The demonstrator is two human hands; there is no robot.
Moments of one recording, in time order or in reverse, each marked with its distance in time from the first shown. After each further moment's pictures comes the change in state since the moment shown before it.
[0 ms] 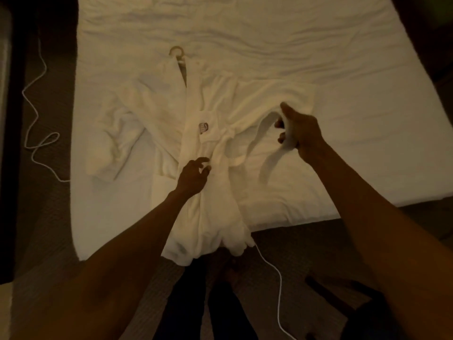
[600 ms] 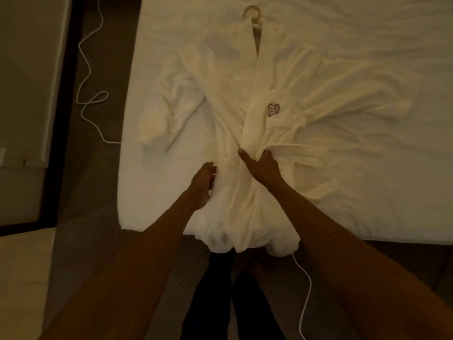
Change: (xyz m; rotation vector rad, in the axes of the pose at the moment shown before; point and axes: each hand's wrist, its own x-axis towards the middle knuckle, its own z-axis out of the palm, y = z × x) left_hand -0.033 -0.117 -0.052 -1.022 -0.031 -0.770; right_hand -0.001 0.187 0.222 -0.643 -0.228 0.063
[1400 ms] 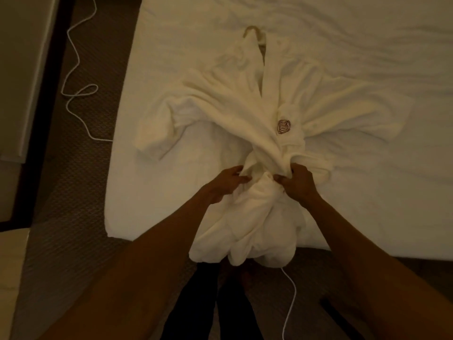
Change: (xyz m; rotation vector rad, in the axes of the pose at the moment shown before) left_hand 0.036 0.021 0.049 0.433 -0.297 0.114; right_hand 0.025 0.032 -0.072 -0.361 0.145 -0.151
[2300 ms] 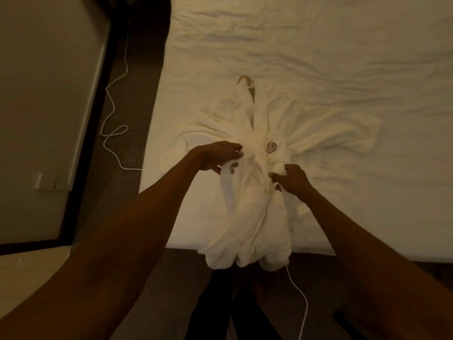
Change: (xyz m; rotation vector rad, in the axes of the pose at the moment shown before) left_hand -0.150 0.167 -0.014 0.379 -0.013 0.067; right_hand -0.047 -0.047 -0.085 0.300 -0.141 0.036
